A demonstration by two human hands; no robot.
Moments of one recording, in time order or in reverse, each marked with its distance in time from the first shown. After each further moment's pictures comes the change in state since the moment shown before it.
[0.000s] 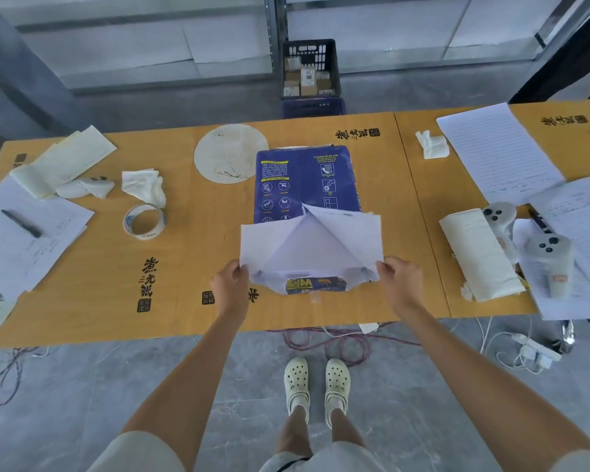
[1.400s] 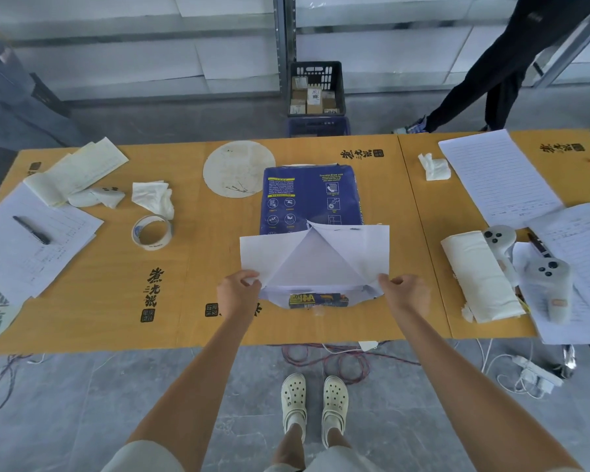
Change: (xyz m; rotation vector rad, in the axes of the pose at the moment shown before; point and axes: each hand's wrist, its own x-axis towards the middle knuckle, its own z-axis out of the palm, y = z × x) left_hand 0.008 0.018 -0.001 0.128 -0.043 -0.119; right_hand 0.011 -0.019 -0.003 0.059 0.070 0.448
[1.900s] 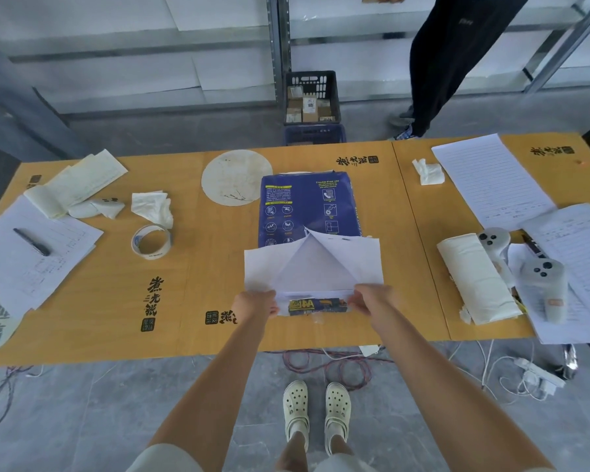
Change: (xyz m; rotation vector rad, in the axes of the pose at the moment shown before) left_hand -0.008 0.015 0.023 -0.395 -0.122 -0.555; right_hand 0.007 -0.009 0.044 0.466 -0.381 0.450
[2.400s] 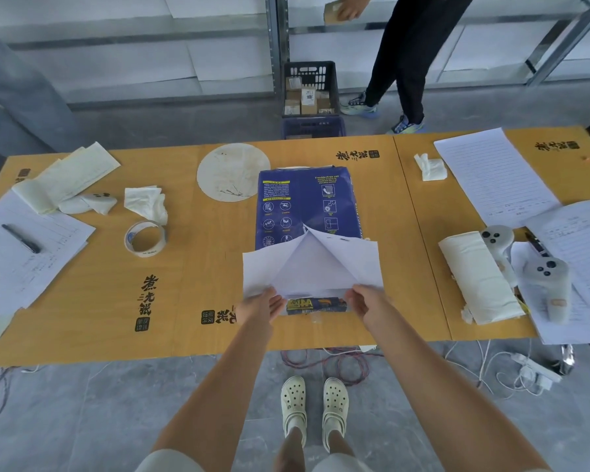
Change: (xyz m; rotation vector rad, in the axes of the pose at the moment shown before) left_hand 0.005 -0.013 0.011 -0.354 -0.064 -0.163; right_hand 0.002 0.007 0.006 0.403 -0.023 0.119
